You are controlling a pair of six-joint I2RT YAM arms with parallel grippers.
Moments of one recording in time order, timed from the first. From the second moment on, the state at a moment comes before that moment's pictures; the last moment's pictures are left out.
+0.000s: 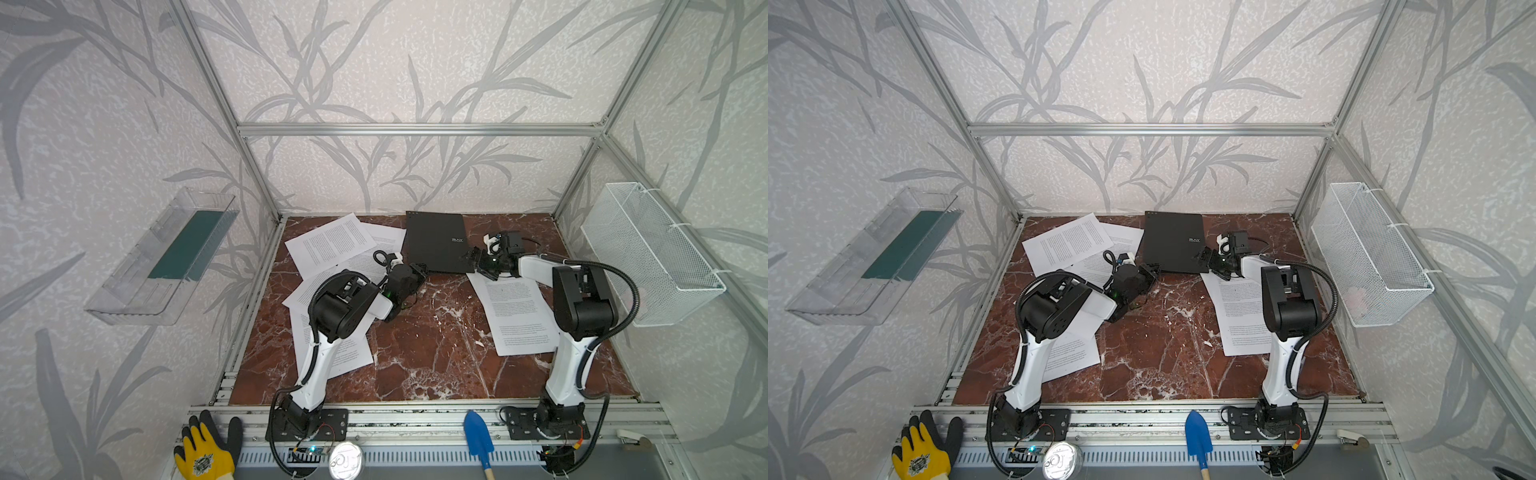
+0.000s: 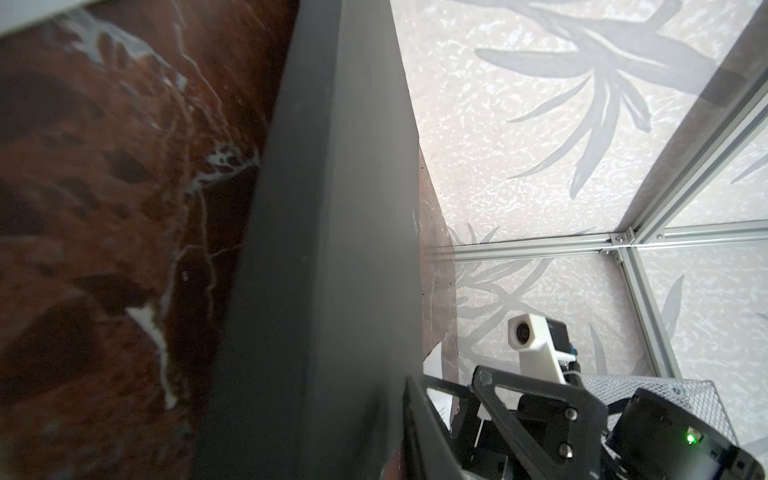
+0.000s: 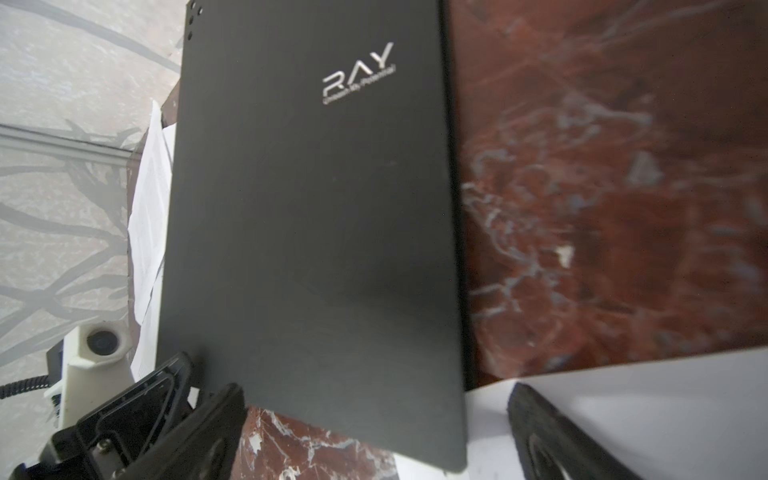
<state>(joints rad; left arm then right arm) -0.60 2.21 1.05 0.92 -0.01 -1.32 0.09 1.99 1.21 -0.11 -0.49 0.54</state>
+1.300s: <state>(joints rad) -0.58 2.18 1.09 0.97 0.10 -1.49 0.08 2.04 1.38 -0.21 -0.65 0.64</state>
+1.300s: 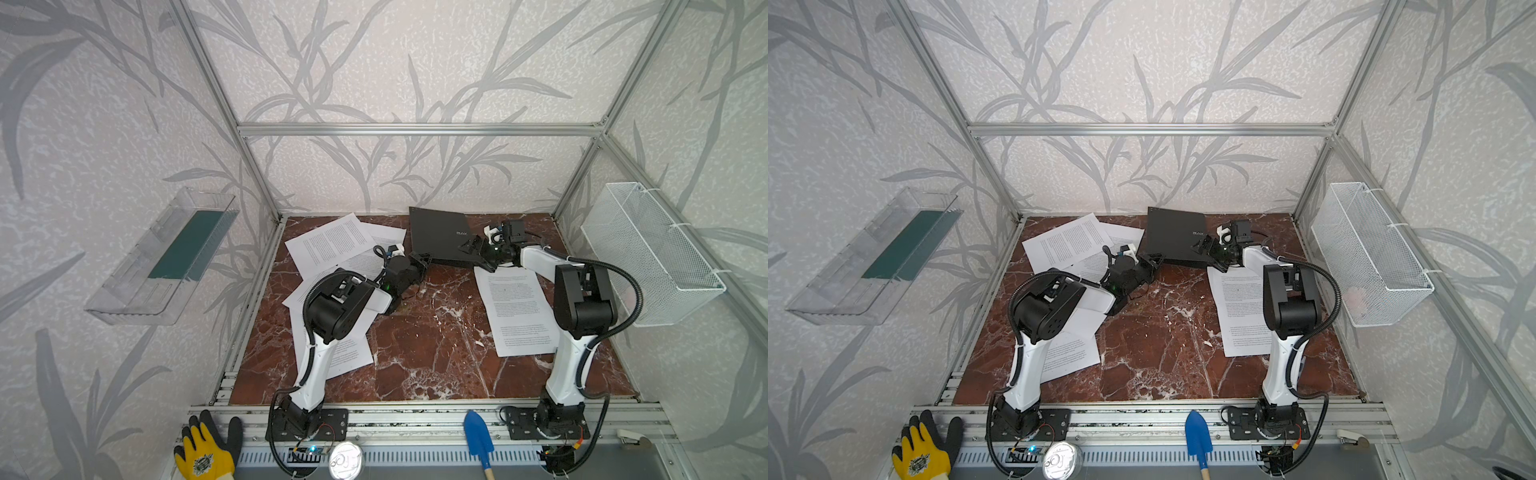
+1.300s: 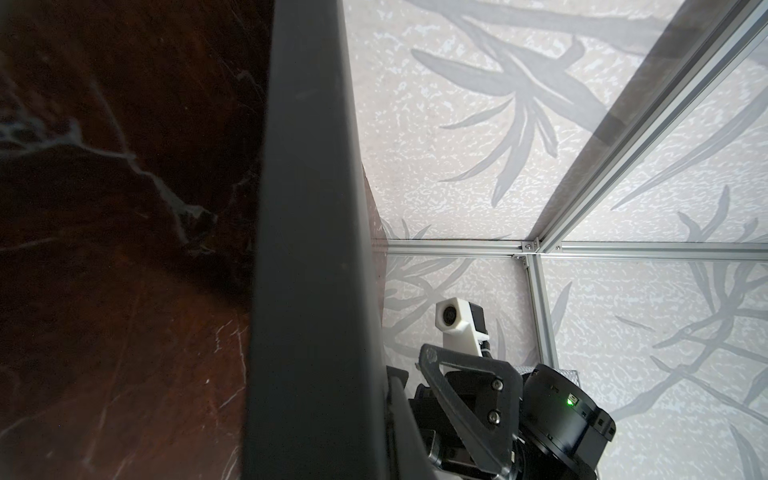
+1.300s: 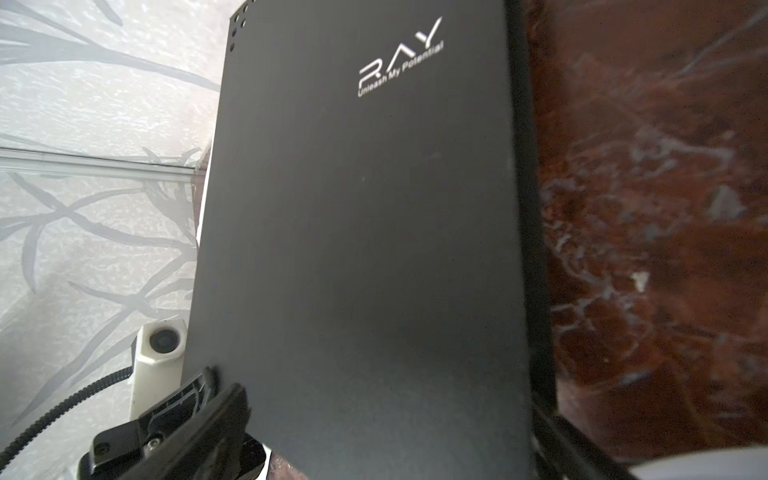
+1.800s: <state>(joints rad) -0.57 2.18 1.10 0.96 0.15 -1.49 0.04 2.05 1.46 -0.10 -0.76 0.77</state>
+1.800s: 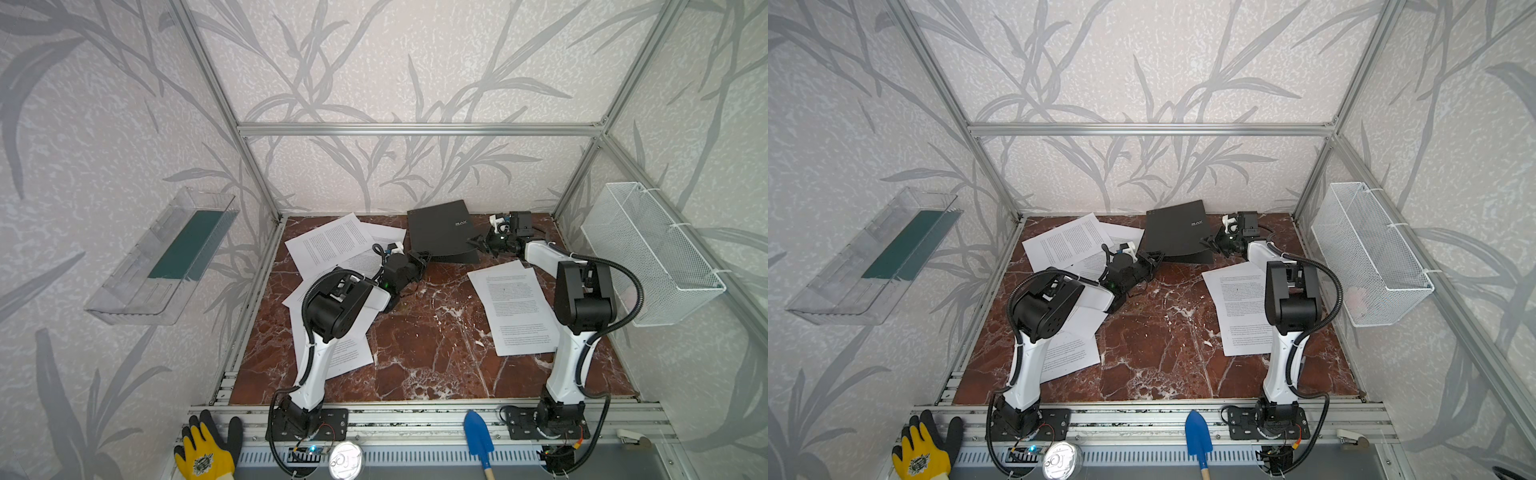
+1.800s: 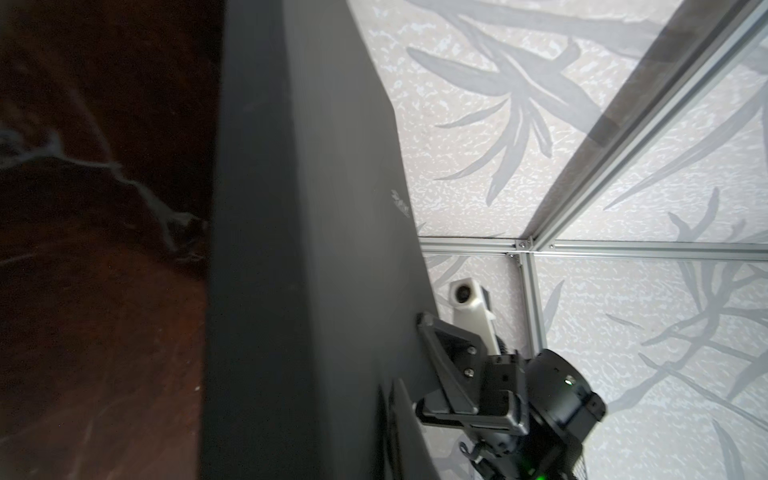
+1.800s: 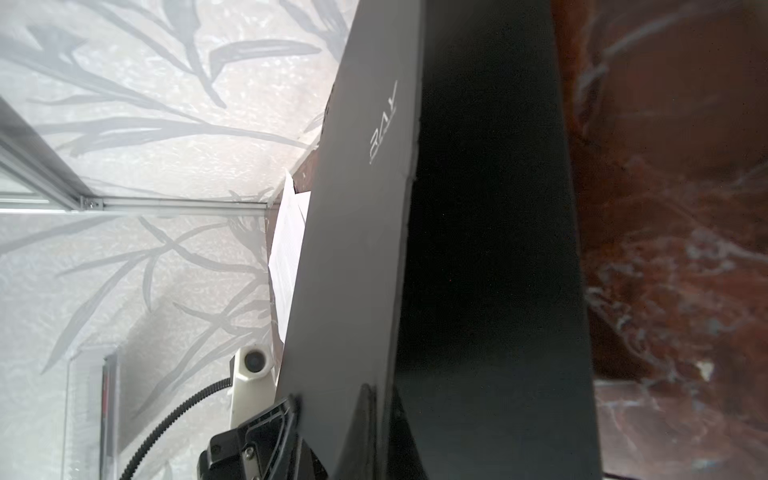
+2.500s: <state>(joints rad) -0.59 1.82 1.03 0.60 0.31 -1.14 0.09 1.63 1.47 -0.33 -0.64 0.64</state>
